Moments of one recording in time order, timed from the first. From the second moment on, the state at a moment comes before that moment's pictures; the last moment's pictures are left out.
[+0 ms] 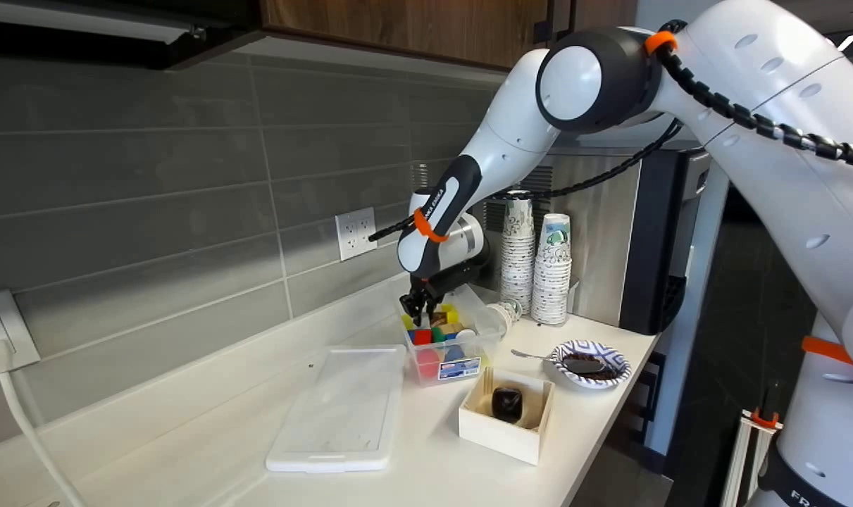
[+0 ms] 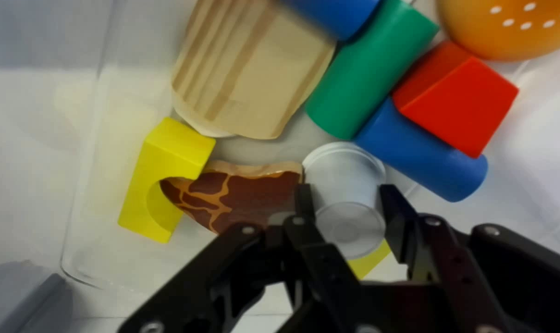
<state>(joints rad) -0.04 0.70 -0.09 -1.78 -0.02 2.71 -0.03</state>
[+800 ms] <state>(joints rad) 0.05 0.61 -0.17 -1.83 -0.05 2.67 0.11</state>
